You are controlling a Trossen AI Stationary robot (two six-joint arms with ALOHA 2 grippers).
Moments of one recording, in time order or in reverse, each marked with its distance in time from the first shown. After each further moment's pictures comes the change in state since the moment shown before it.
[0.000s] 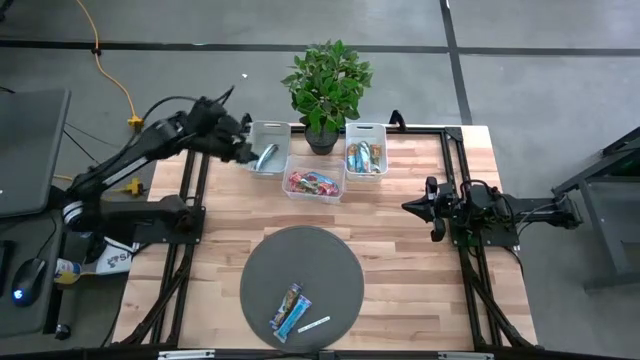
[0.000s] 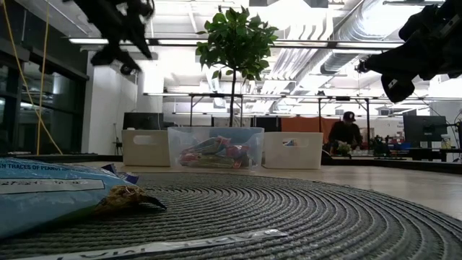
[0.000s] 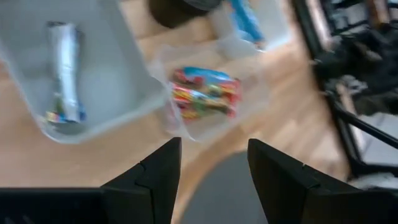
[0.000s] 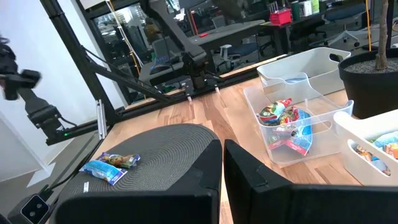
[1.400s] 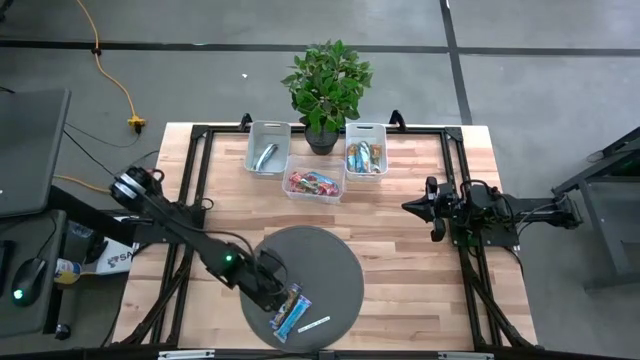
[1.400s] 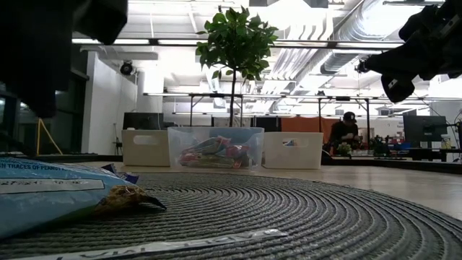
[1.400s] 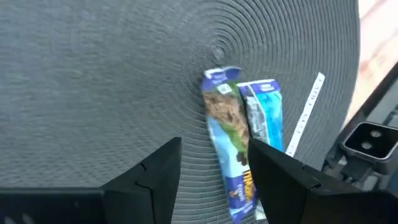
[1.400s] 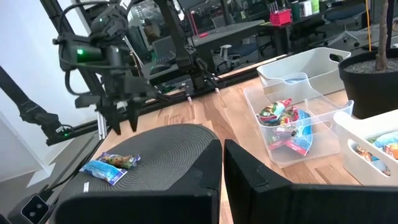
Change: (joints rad) left arm -1.337 0.617 -0.001 0.354 -0.494 -0.889; right arm 0.000 0.000 0.000 0.000 0.000 0.000
